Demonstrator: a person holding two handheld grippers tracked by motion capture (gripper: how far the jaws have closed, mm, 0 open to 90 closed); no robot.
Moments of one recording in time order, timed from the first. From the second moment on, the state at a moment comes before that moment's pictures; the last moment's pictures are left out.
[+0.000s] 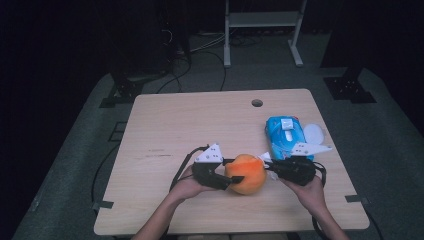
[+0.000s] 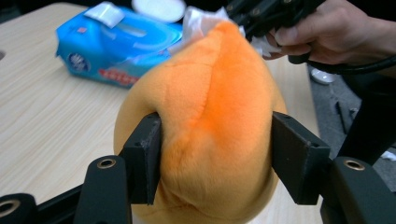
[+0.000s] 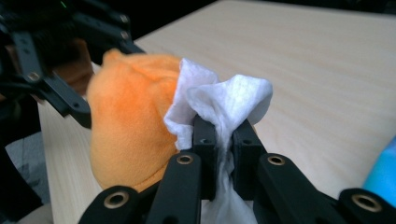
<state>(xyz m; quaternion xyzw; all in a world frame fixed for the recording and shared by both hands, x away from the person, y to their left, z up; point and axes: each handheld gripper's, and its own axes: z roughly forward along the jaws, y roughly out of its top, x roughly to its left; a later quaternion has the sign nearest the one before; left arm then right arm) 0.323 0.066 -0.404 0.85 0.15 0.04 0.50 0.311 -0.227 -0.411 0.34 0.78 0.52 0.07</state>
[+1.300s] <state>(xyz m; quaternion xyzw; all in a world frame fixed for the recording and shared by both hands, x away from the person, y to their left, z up) 0.321 0.051 -0.421 0.83 0.17 0.04 0.53 0.303 -0.211 -0.391 0.29 0.81 0.50 0.11</state>
